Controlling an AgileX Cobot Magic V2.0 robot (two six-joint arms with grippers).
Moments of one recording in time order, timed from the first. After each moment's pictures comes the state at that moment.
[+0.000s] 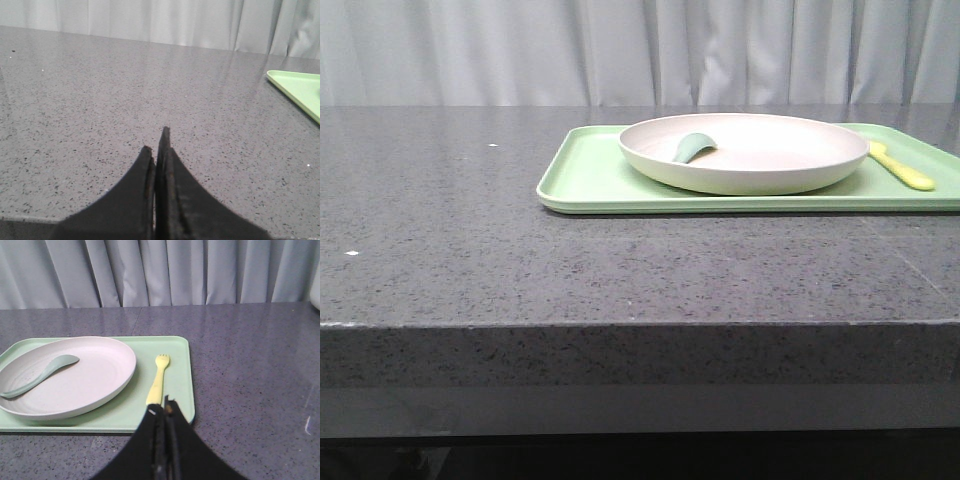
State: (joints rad) left arm -0.02 -0.01 0.01 -0.04 0.16 -0.05; right arm 0.01 0.32 -0.34 0.14 0.21 -0.03
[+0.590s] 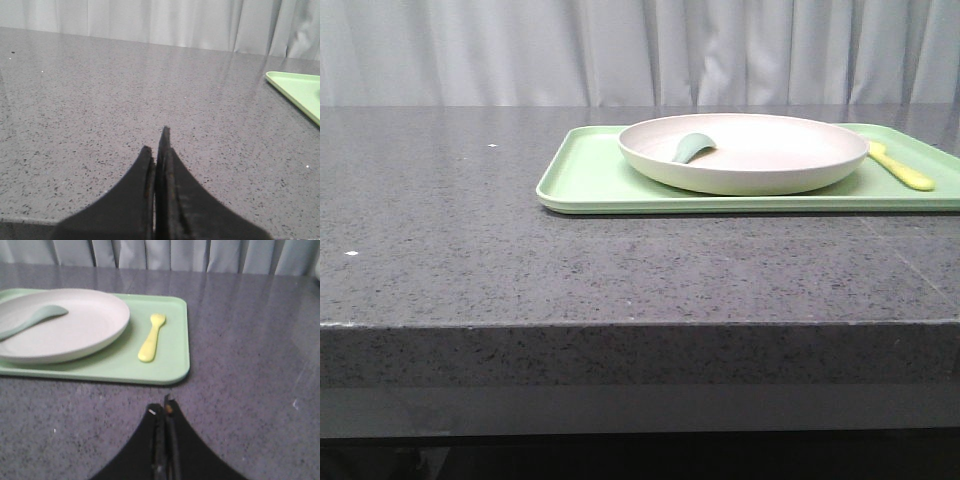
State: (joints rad) left arm -0.02 -0.01 0.01 -0.04 0.16 -0.05; right arm 0.02 0.27 -0.19 0.06 0.20 -0.03
